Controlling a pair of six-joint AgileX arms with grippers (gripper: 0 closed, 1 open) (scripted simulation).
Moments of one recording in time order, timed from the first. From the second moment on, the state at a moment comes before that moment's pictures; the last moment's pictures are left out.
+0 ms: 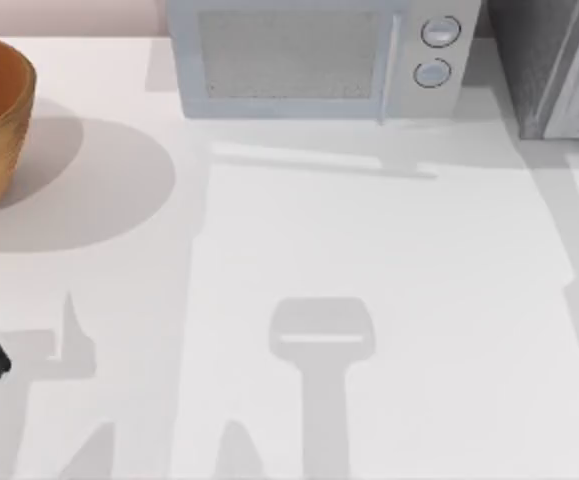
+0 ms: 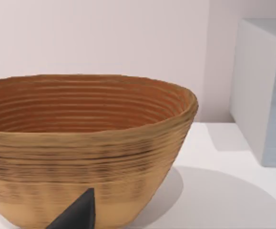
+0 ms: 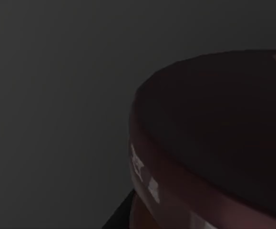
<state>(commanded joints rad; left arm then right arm) 0.00 0.00 0.00 0.00 0.00 0.00 0.10 1.87 2.30 -0.44 0.12 0.02</state>
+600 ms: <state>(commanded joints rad) 0.00 0.00 0.00 0.00 0.00 0.00 0.10 1.87 2.30 -0.44 0.12 0.02</state>
